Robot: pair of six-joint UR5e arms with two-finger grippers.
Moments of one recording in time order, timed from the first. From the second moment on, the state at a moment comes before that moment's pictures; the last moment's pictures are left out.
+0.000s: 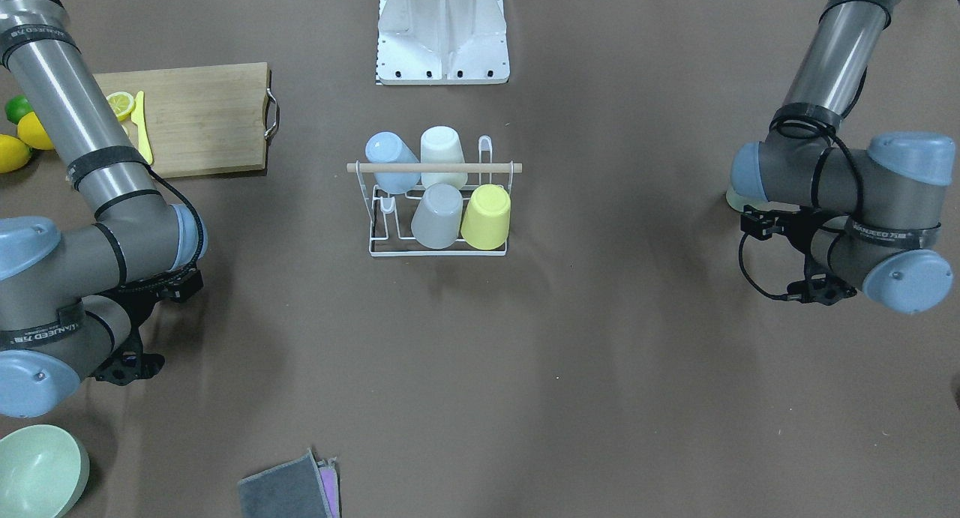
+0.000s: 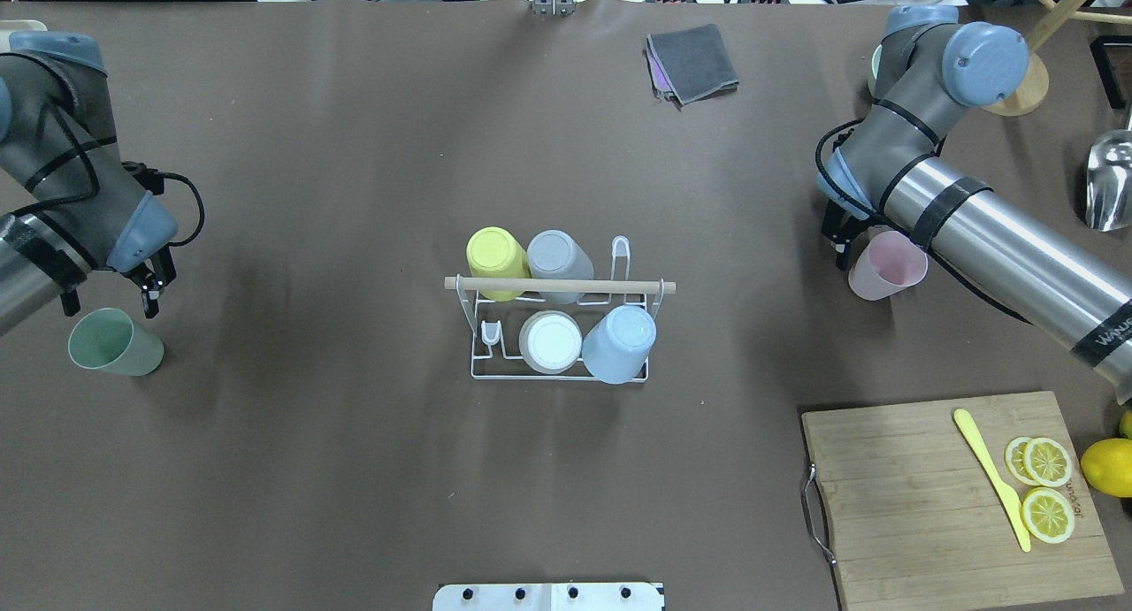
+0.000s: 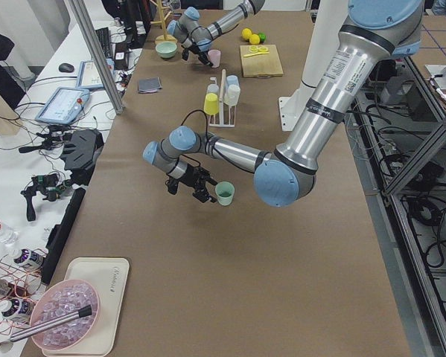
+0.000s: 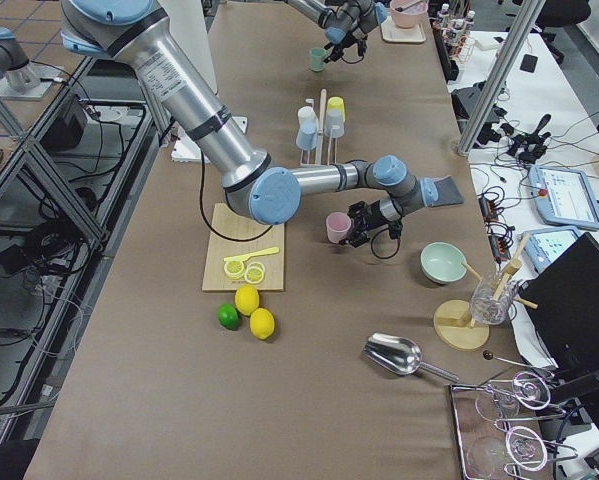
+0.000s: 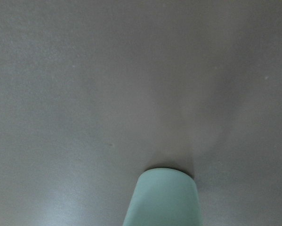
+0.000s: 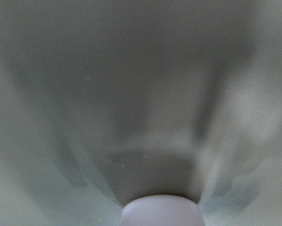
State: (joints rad) left arm -0.99 -2.05 -1.32 -0.78 -2.43 -0.06; right arm 0.97 -0.84 0.94 -2.24 2.51 -0.03
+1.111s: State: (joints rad) left arm -0.92 -1.99 -1.32 -0.82 -2.46 -0.06; right arm 1.05 -0.86 1.05 -2.19 2.52 -0.10
